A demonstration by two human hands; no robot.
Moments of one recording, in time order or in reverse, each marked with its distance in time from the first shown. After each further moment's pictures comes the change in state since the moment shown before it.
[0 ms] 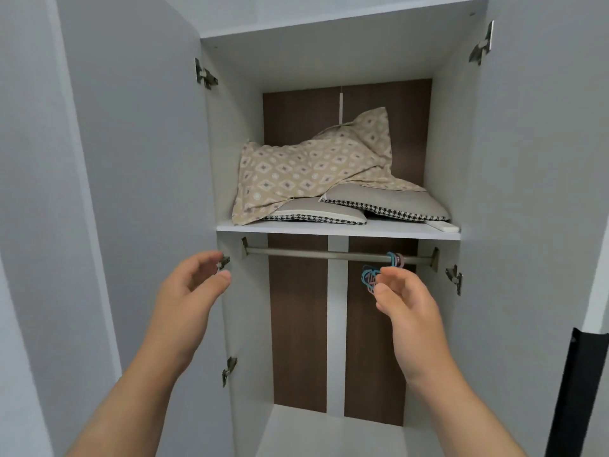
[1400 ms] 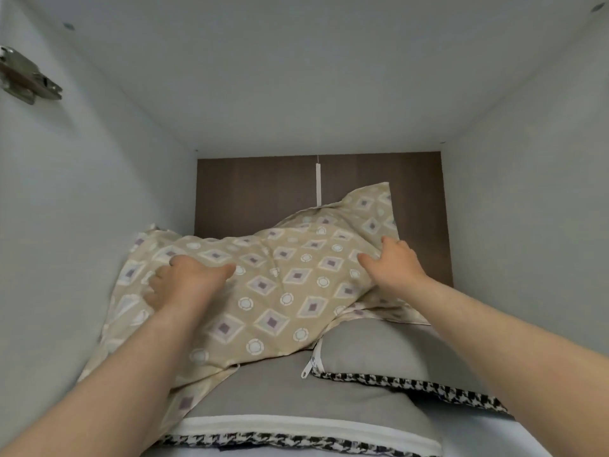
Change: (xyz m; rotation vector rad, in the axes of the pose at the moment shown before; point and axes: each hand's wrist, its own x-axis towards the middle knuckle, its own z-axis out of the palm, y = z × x) left_hand 0.611 -0.173 0.255 0.588 0.181 -0.181; right_hand 0.651 0.107 0.096 -0.969 0.190 -0.147
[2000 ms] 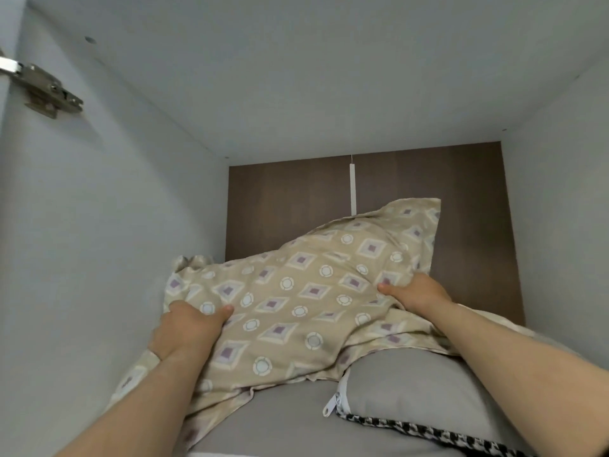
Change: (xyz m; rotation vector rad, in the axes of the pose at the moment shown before) left_hand 0.039 -0.061 0.051 0.116 0.187 -0.100; right_hand 0.091 0.056 0.086 0.144 -0.199 0.109
